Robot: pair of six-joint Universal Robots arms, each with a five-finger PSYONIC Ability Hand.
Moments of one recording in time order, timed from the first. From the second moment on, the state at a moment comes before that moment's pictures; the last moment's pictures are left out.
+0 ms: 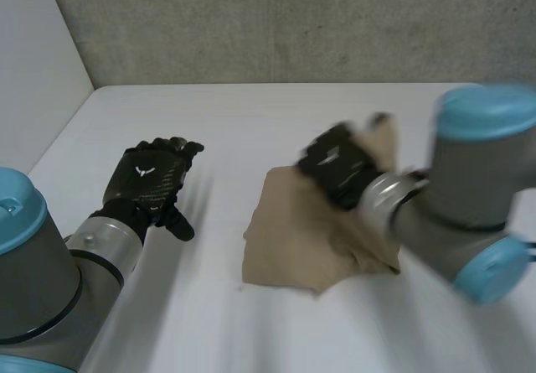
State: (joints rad) left arm 4.21 -1.70 -1.85 3.39 -1.63 3.28; right arm 2.15 -1.07 1.34 0.07 1.30 2.35; left_hand 0.19 0.20 0.21 0.21 0.05; right_hand 0.88 1.05 1.09 1.08 0.88
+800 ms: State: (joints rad) left arm 3.90 -2.30 -1.14 3.25 -1.63 3.21; right arm 1.89 -1.16 1.52 0.00 1.37 3.00; left_hand 0.19 0.20 0.22 0.21 0.05; right_hand 0.20 0.22 0.21 0.23 0.07
